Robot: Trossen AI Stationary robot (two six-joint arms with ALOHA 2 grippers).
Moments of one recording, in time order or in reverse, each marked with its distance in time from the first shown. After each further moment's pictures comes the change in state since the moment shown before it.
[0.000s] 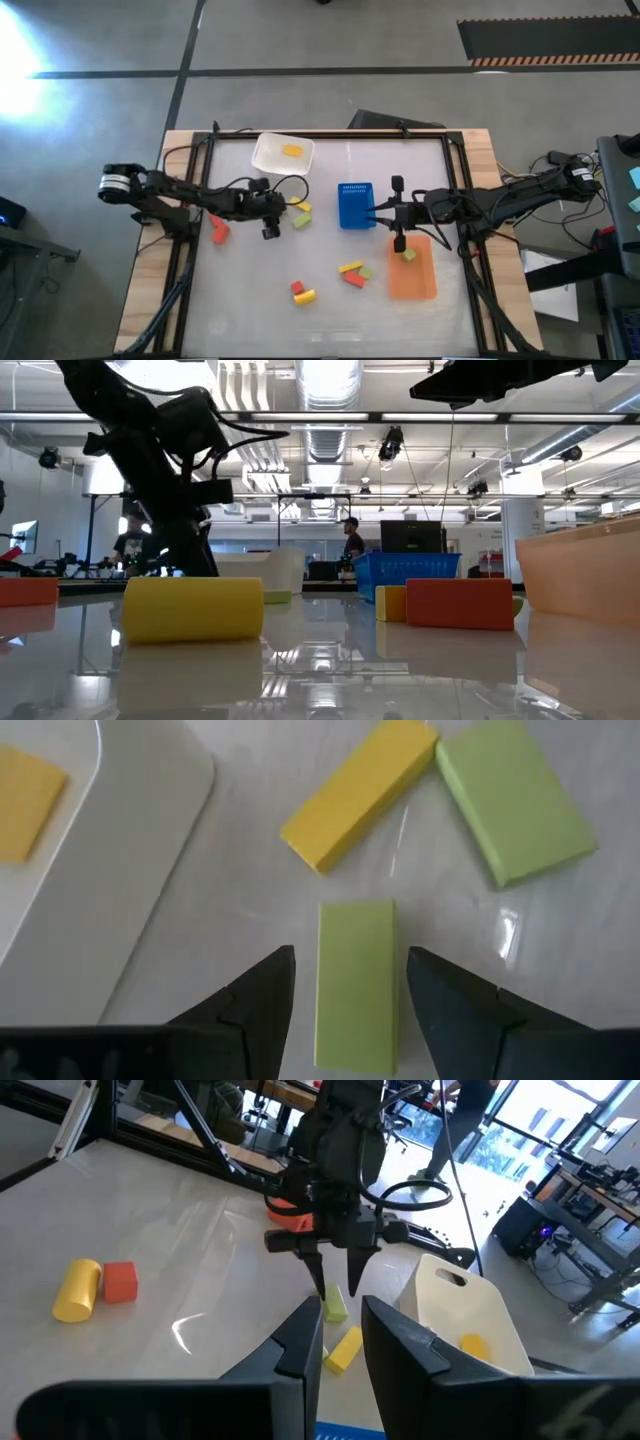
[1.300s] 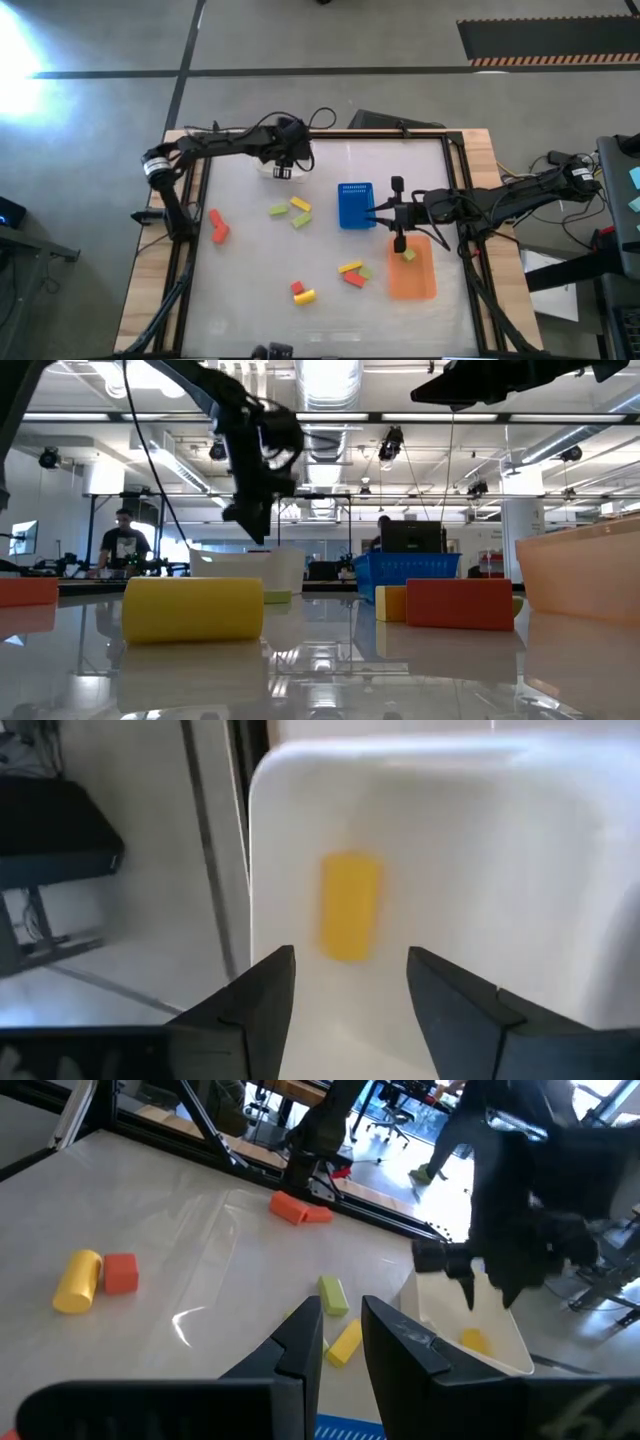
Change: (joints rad) left arm 0.408 0.320 0.716 -0.469 -0.057 0.727; right arm 0.000 0.000 0.000 -0.016 0.001 -0.004
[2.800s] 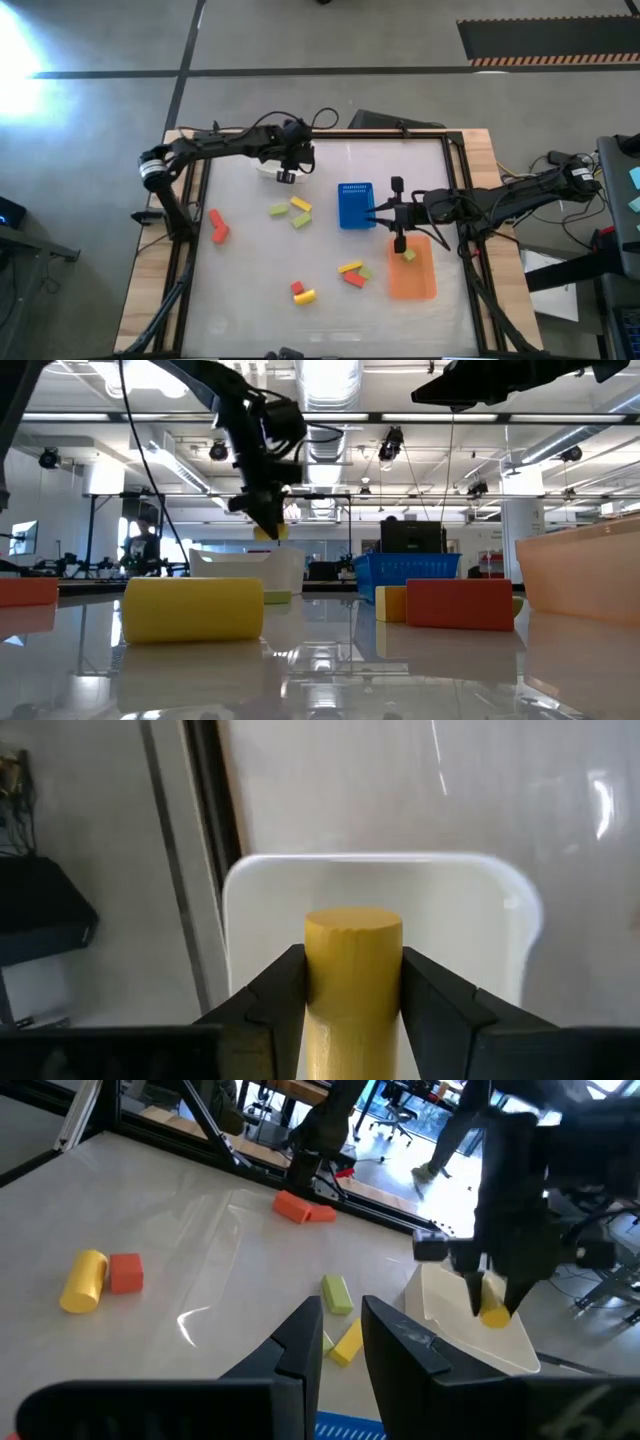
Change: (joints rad) left arm -0.006 0.006 0.032 0.018 0.166 0.086; right arm 0.000 0.000 0.000 -0.006 -0.007 0.012
